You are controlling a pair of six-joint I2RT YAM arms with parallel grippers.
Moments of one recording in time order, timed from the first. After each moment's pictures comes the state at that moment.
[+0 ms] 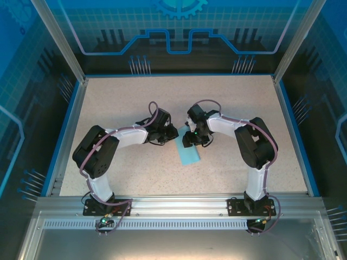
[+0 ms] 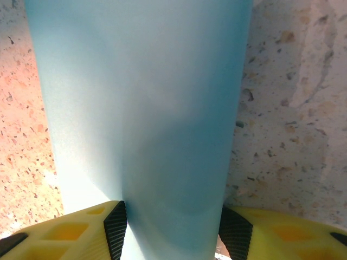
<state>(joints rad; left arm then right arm) -0.55 1.80 1.00 -0.12 0.23 -0.93 0.55 1.95 1.24 -0.70 -0.24 0.30</state>
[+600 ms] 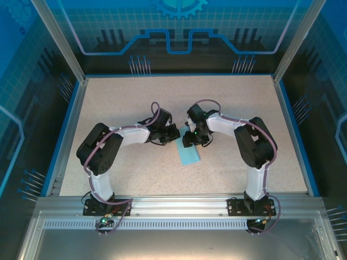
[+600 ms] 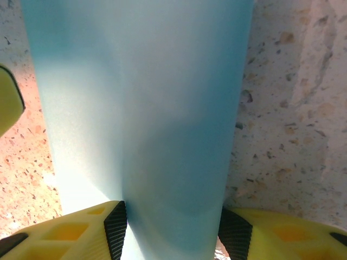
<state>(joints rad) -0.55 1.85 1.03 -0.09 0.31 -0.93 0.55 1.96 1.25 -0.71 -0.24 0.30</state>
